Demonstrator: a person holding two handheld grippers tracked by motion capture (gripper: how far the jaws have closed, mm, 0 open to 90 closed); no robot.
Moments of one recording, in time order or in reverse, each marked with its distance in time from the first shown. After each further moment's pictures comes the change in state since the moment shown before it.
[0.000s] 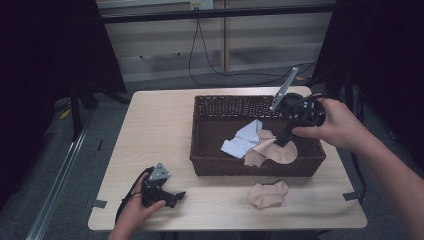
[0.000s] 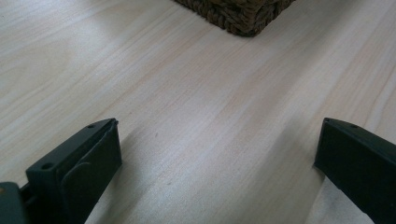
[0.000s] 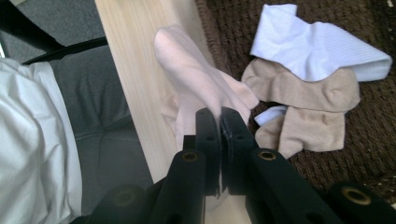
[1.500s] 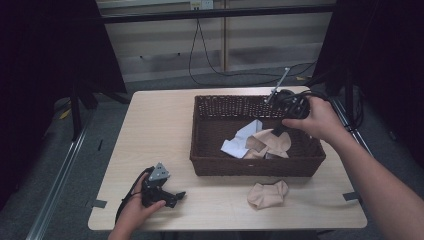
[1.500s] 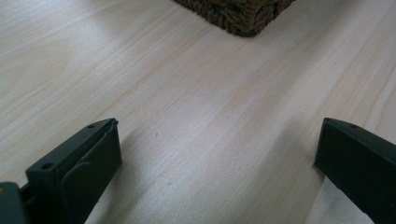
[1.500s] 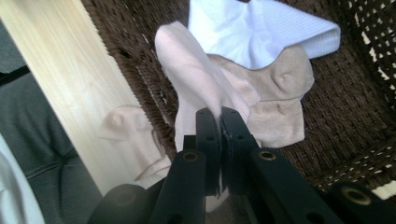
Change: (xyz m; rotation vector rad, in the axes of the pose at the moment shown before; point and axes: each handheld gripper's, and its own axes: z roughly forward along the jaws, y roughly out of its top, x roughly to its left) left arm 0.000 0.000 0.000 0.002 0.005 0.003; right arm -0.060 0.003 0.041 0.028 -0.088 0.168
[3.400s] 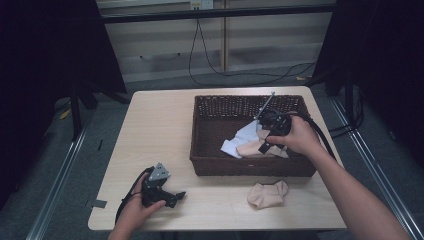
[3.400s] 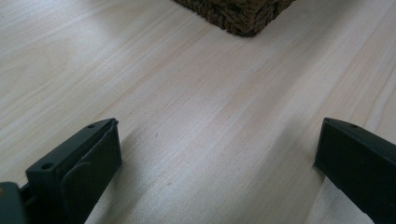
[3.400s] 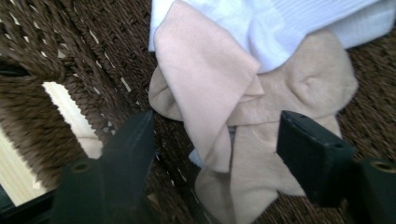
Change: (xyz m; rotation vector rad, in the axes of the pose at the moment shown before) left arm 0.000 0.000 0.000 0.001 -0.002 -0.006; right arm -0.017 0.000 0.094 0.020 -0.017 0.066
